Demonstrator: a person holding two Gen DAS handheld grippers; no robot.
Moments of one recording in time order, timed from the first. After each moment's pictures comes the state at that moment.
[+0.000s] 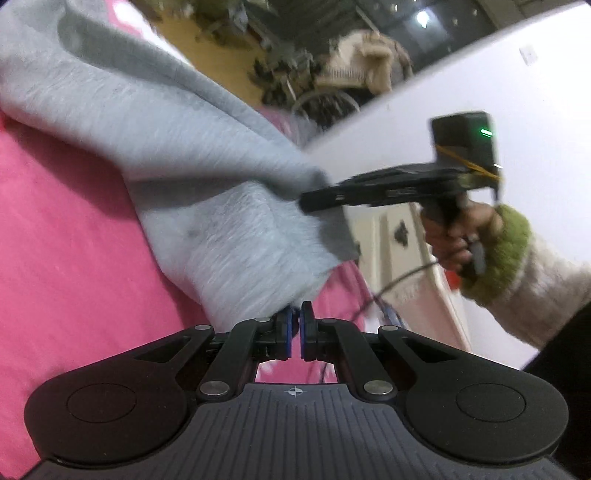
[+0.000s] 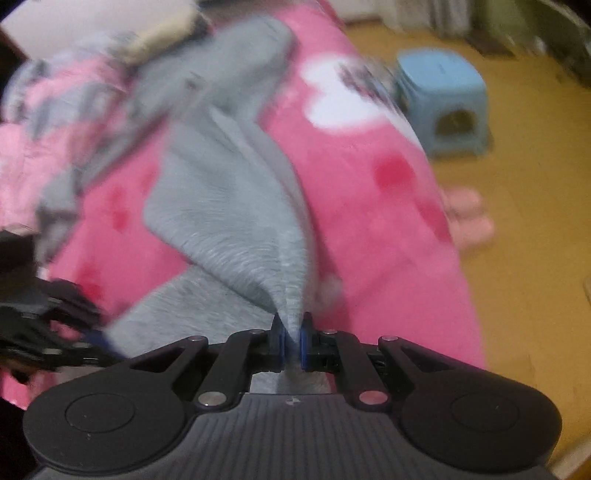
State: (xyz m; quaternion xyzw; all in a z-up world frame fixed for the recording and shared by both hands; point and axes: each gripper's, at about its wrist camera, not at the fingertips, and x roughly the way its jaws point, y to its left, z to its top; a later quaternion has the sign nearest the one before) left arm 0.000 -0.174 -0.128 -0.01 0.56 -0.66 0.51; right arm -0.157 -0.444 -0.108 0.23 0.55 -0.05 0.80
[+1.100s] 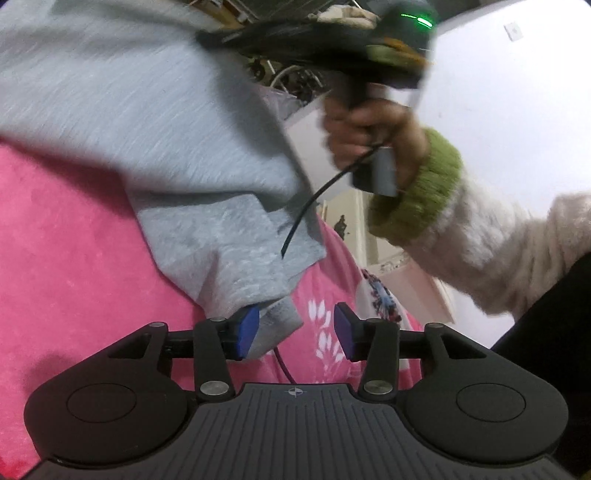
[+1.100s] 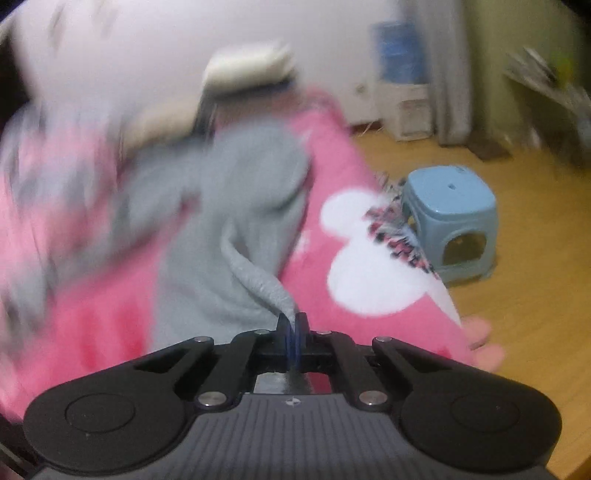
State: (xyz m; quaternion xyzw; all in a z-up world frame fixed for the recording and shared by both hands) left arm 0.019 -0.195 -0.126 0.00 0.56 -0.69 0.47; right arm -0.061 -0.467 -0.088 0.25 0.32 -0.09 0.91
